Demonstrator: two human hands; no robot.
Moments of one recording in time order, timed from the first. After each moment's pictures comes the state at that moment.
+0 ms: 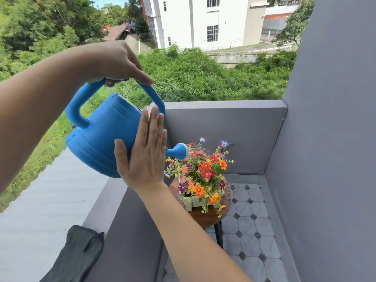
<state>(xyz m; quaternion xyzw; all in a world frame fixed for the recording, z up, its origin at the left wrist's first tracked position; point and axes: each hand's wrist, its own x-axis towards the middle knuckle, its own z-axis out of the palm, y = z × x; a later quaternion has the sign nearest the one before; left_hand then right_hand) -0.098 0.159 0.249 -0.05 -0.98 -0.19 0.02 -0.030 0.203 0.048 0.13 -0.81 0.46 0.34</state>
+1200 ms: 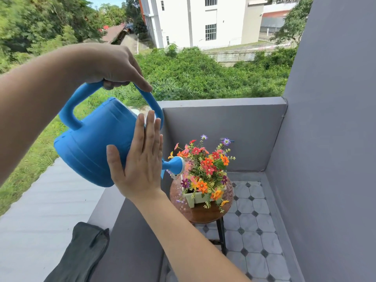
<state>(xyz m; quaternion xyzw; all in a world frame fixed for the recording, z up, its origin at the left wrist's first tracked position) -0.079 0.152 0.253 -0.03 -0.98 -0.18 -0.04 0.005 0.188 0.055 0.14 -0.79 0.50 0.31</state>
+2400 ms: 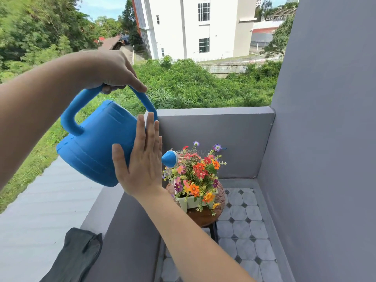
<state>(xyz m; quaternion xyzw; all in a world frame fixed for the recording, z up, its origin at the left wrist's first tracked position) -0.057 0.152 0.271 0.02 -0.99 -0.17 -0.01 0.011 0.211 0.069 0.16 -0.80 0.52 0.26</state>
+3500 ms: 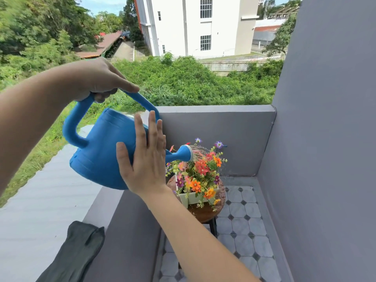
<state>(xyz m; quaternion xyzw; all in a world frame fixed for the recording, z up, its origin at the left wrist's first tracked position) -0.067 0.120 0.240 -0.01 -0.95 -0.32 0.01 0.009 0.209 0.063 0.17 -0.80 0.51 0.26</state>
